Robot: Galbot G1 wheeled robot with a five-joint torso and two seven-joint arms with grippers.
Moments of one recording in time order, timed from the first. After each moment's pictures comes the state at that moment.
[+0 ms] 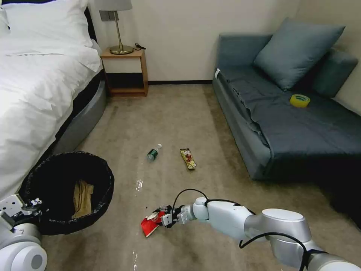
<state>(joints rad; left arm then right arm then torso) 1.54 -1.51 -1.04 -2.32 -0.56 0.67 -0.45 -0.34 1.42 -1.14 0.64 -0.08 0.51 -0.19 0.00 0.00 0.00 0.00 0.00</state>
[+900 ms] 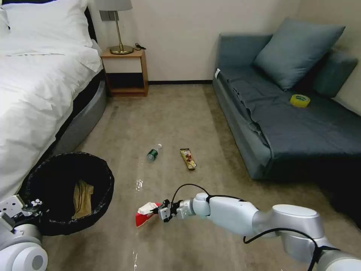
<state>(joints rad) 1.54 -1.51 -1.04 -2.32 -0.56 0.66 -0.45 -0.28 1.28 -1.09 0.91 0.01 0.45 -0.18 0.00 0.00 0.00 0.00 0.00</state>
